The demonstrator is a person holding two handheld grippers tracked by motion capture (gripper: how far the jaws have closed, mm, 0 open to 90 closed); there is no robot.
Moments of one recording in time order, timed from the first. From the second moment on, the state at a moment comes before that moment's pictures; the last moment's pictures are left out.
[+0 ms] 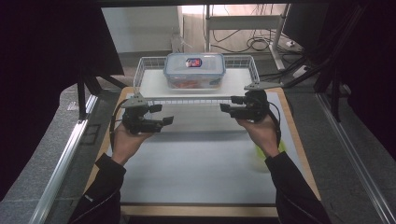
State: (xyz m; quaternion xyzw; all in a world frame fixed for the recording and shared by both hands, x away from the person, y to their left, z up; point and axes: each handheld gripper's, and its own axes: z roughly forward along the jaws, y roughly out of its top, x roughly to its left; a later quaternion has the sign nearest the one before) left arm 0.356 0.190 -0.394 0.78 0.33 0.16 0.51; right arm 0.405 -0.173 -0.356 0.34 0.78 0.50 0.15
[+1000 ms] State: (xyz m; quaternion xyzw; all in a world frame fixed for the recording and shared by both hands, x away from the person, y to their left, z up) left arm 0.294 0.172 -0.472 0.80 0.32 0.15 0.48; right arm 0.349 -0.190 -0.433 0.31 0.82 0.47 0.14
